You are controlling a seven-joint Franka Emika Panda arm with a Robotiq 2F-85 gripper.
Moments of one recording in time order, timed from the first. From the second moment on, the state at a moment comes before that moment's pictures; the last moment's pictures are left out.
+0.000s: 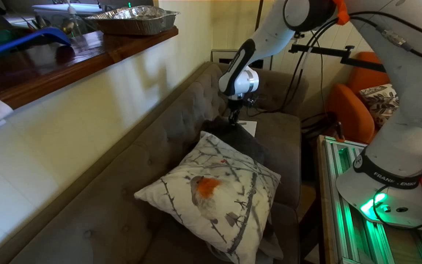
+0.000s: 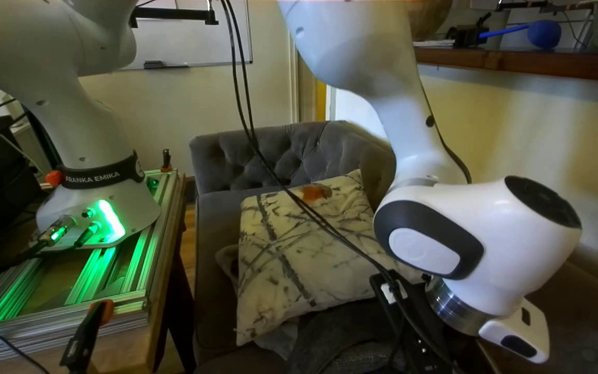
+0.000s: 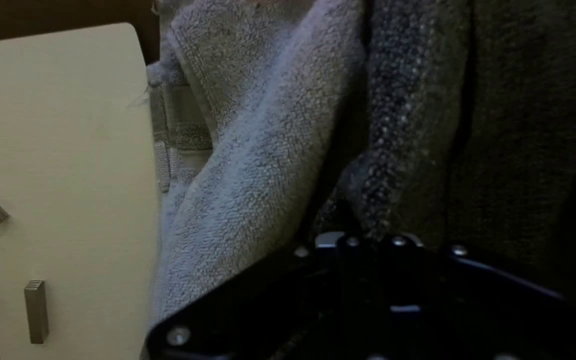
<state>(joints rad) -0.60 0.97 -0.07 -1.69 0.17 2.51 -0.72</state>
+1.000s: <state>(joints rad) -0.66 0.21 0.06 -2.24 0.38 2.11 -1.29</state>
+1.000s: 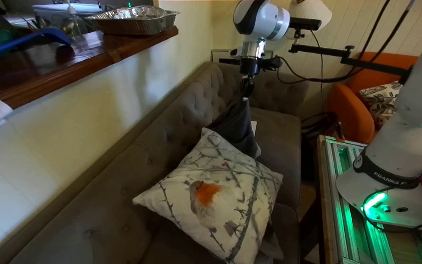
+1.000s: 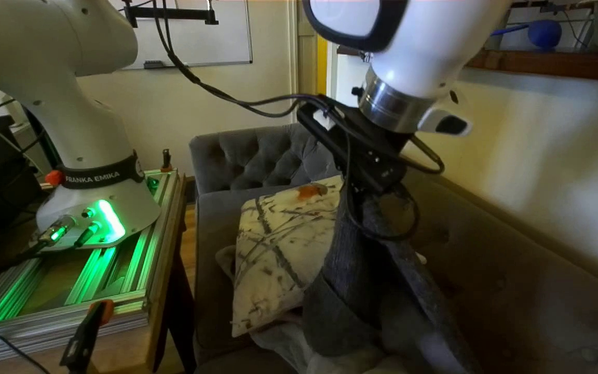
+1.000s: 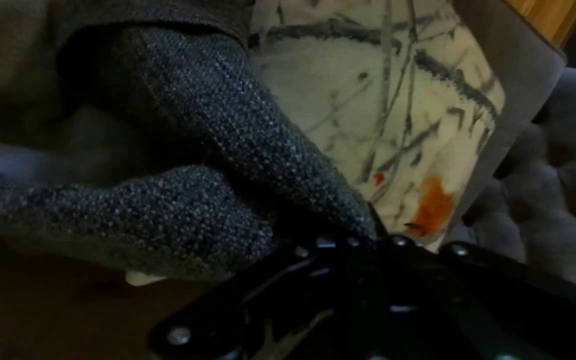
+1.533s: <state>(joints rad) -0.35 0.01 -0.03 -2.33 0.40 1.92 -1.51</state>
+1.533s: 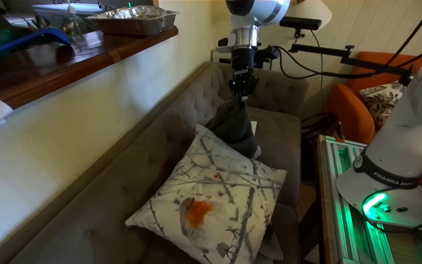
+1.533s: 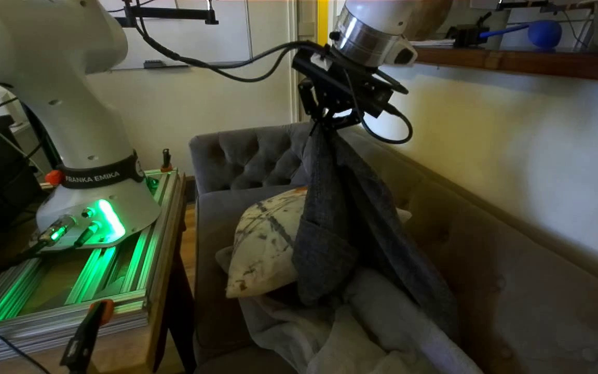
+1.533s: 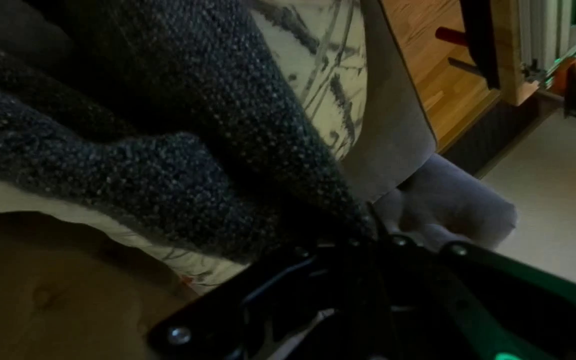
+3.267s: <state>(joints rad) -0.20 0.48 -0.06 -2.03 0.31 1.80 -1.44</state>
